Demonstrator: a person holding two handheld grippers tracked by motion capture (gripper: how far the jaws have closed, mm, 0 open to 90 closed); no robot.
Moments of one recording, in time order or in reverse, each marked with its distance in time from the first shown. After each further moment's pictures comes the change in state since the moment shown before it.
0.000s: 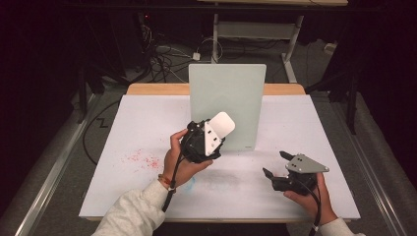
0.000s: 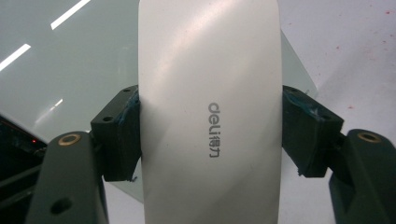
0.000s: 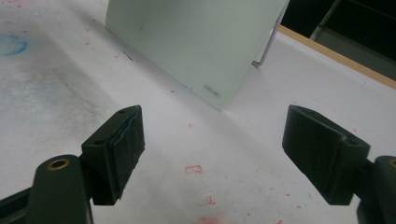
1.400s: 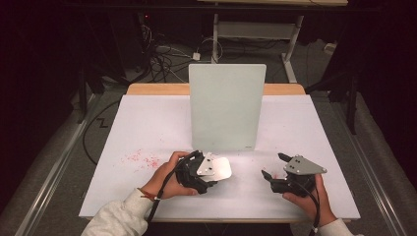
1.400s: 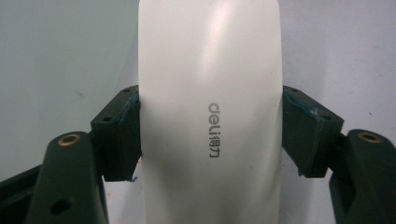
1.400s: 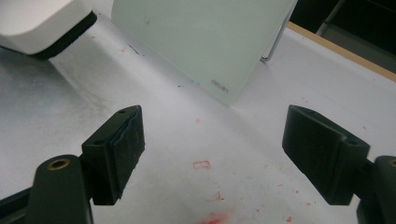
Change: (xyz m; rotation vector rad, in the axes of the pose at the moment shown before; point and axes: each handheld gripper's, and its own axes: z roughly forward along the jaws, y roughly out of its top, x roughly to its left) left arm -0.025 -0.046 0.000 0.229 -0.538 0.228; right arm 0.004 -0.002 0.001 0.016 0.013 -0.009
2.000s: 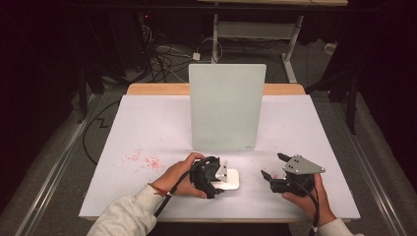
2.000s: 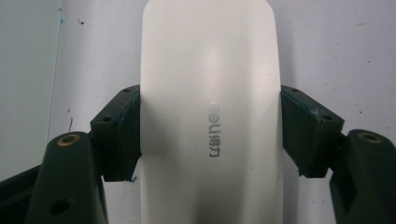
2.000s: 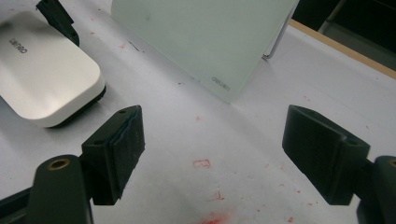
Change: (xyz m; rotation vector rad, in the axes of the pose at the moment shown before) left arm -0.003 0.022 0.034 0.122 -0.121 0.118; right arm 0.000 -0.001 0.003 0.008 0.003 -0.007
